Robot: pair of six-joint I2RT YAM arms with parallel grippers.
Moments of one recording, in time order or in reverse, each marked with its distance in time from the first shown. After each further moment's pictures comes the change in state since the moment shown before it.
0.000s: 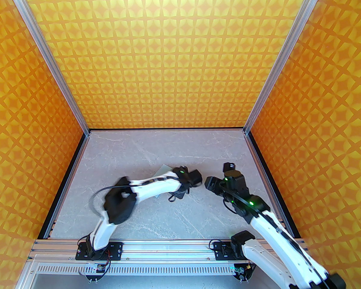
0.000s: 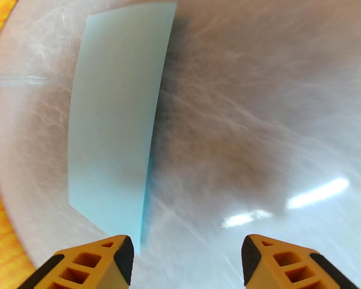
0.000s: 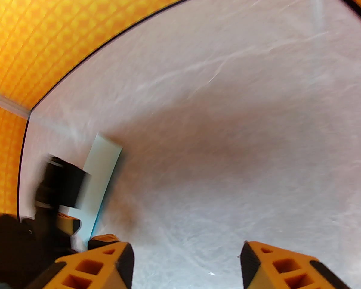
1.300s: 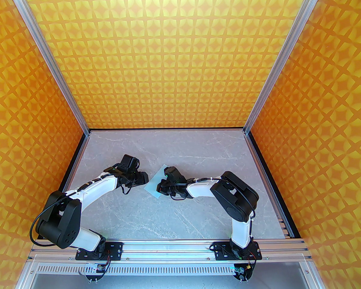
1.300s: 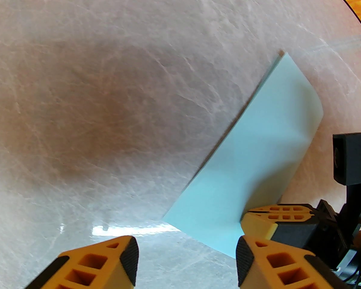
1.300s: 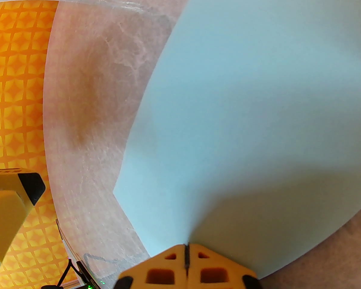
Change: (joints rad) left arm 0.592 -0.484 -0.726 0.567 0.514 0.003; right arm 0.426 1.043 0.331 0.628 -0.233 0.306
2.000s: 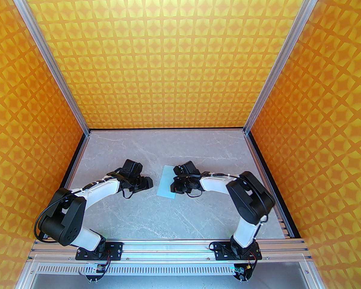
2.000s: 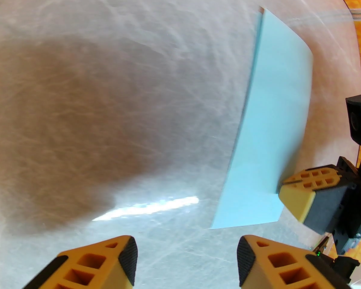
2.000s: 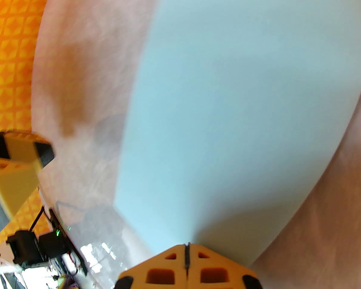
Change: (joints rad) left arm -0.034 0.029 -0.080 0.119 0.156 -0.041; right arm -0.183 -0.166 -0.047 -0.303 -0.221 -0.358
